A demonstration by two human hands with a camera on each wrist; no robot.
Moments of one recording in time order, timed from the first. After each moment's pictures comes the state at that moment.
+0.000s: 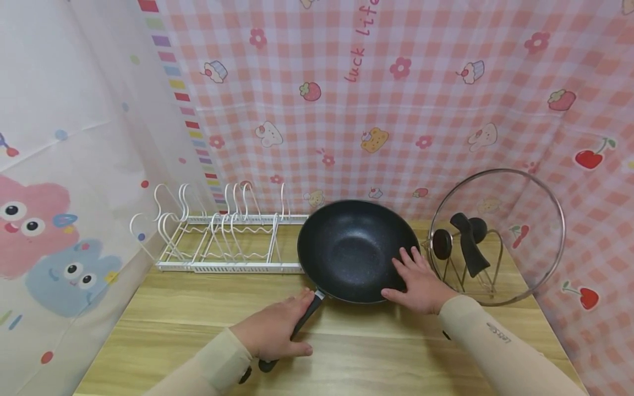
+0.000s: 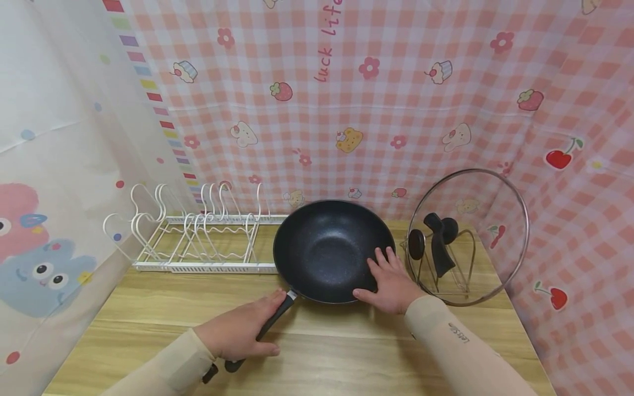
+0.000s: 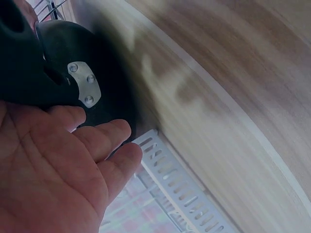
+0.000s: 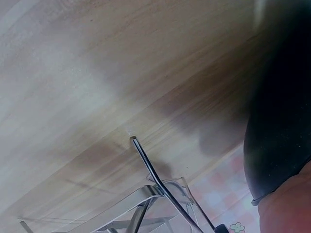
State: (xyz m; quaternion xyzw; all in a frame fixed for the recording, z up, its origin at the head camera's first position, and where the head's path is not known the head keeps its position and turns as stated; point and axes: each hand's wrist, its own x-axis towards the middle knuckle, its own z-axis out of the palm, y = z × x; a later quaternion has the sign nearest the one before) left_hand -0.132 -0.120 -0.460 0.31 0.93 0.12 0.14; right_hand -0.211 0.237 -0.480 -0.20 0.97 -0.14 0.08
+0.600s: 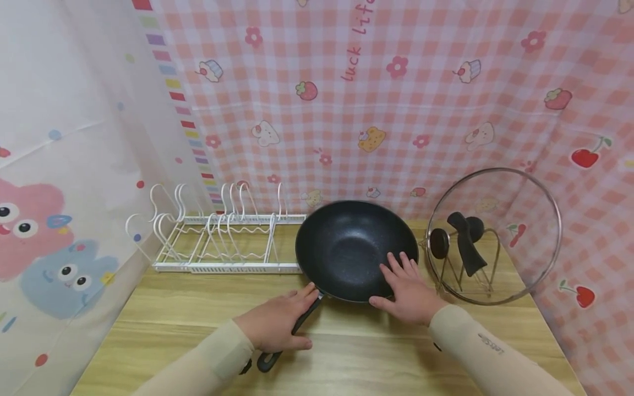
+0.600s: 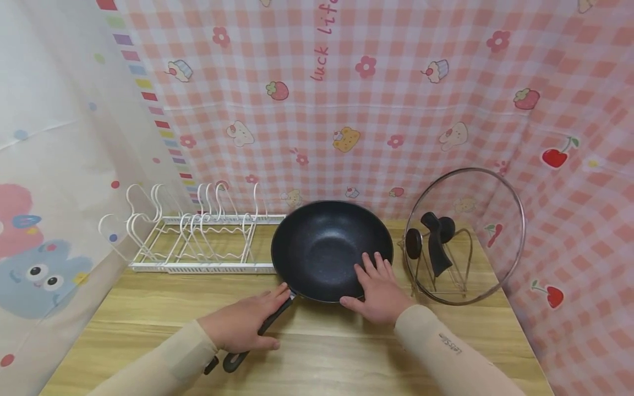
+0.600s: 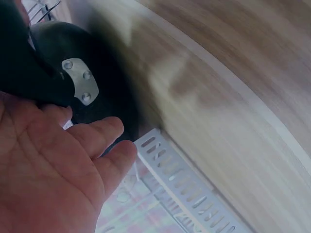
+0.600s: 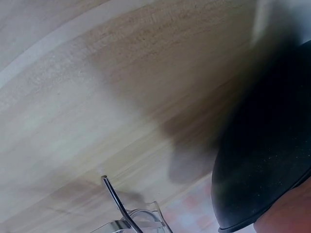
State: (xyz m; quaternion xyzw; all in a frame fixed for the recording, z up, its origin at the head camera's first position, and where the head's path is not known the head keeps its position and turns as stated) left_hand -0.144 -0.113 -0.455 0.34 0.93 0.08 0.14; right_hand -0.193 0.216 -0.485 -0.21 0.97 -0.14 0.05
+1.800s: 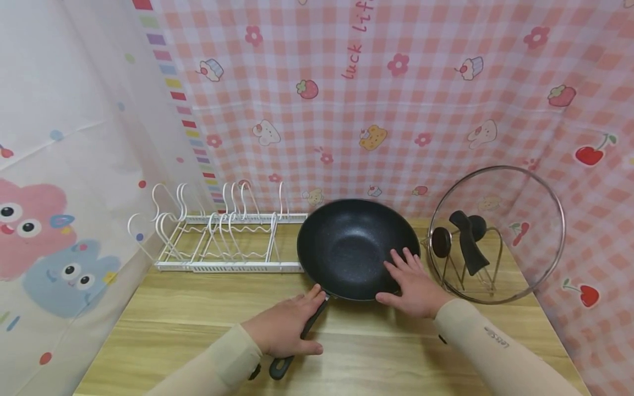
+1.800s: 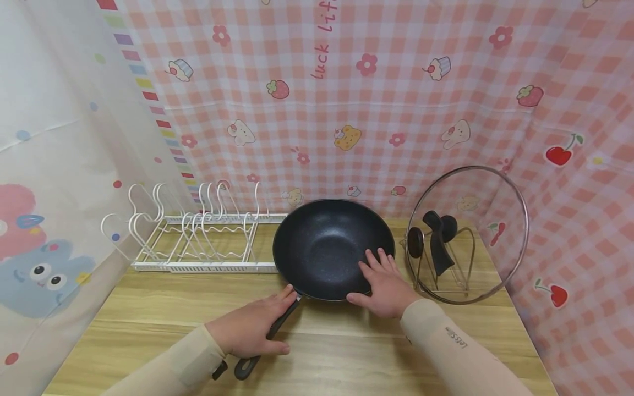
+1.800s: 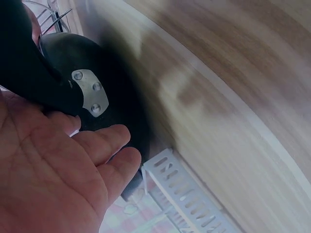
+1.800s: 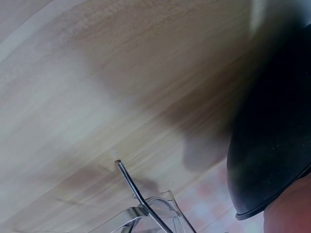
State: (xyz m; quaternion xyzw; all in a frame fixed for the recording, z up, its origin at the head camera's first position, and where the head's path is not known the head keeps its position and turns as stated) left_hand -0.136 -0.100 -0.456 0.32 0.93 0.11 0.16; right_hand -0.205 0.229 -0.485 -0.23 0.96 -0.15 0.06
